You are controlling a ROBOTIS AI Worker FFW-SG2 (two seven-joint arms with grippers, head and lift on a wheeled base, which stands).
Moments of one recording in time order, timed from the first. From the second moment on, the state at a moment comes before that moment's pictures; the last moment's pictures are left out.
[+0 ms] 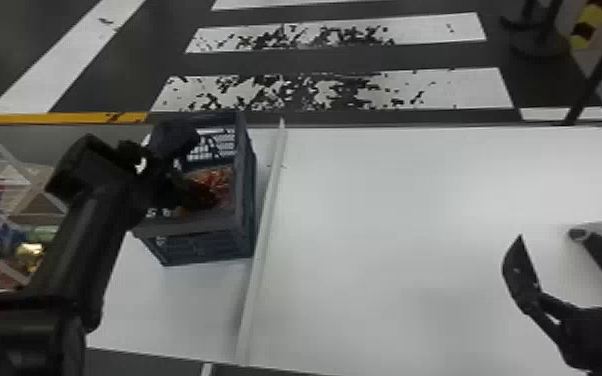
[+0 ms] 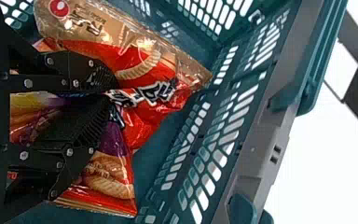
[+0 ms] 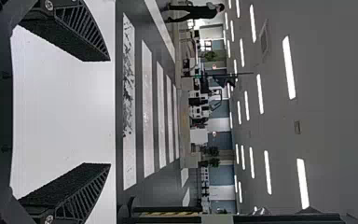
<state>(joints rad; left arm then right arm) -0.53 0.32 0.05 -0.86 -0.76 0.30 -1.12 0.66 -0.13 0.02 -1.94 -0.16 -0.27 0.06</state>
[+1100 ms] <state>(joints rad) -0.44 0.39 0.33 -1.07 -0.32 0.26 -1.33 0.65 -0.13 0.03 -1.94 -0.16 -0.27 0.06</state>
